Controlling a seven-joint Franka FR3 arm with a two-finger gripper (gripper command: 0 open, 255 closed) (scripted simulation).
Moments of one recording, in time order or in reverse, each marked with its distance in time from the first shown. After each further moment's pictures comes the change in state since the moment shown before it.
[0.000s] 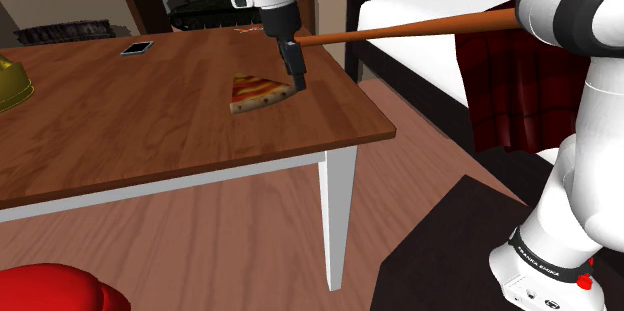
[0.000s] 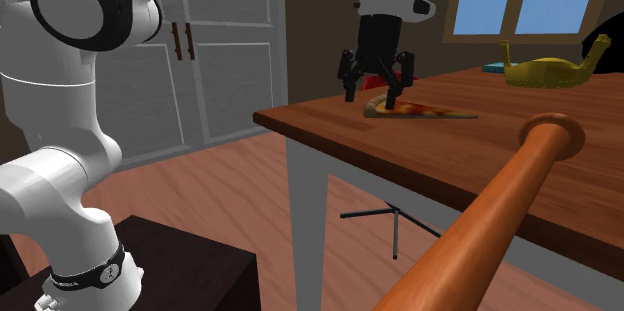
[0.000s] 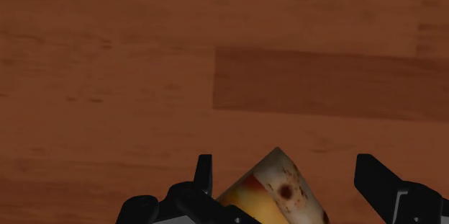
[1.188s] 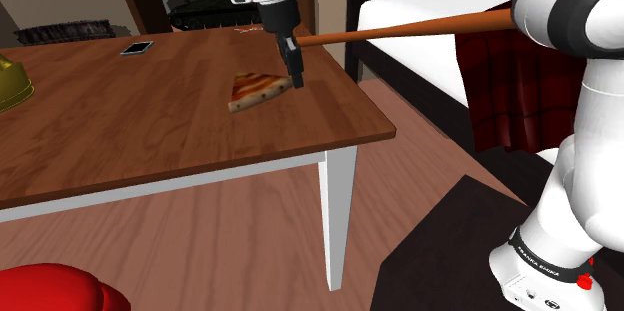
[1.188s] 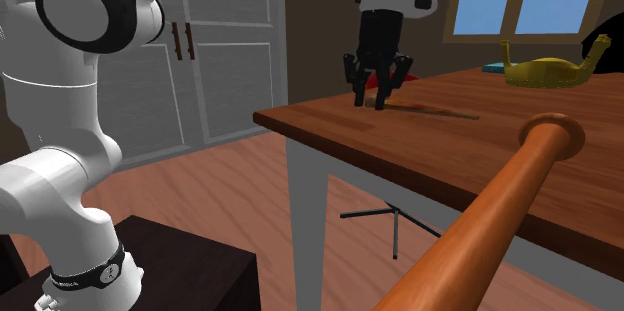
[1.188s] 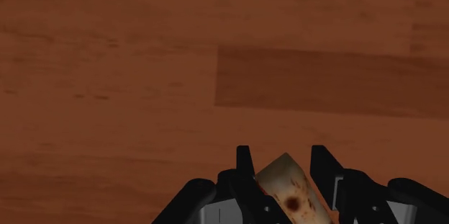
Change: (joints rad) arm 0.004 0.017 0.000 0.045 -0.004 -0.027 -0.002
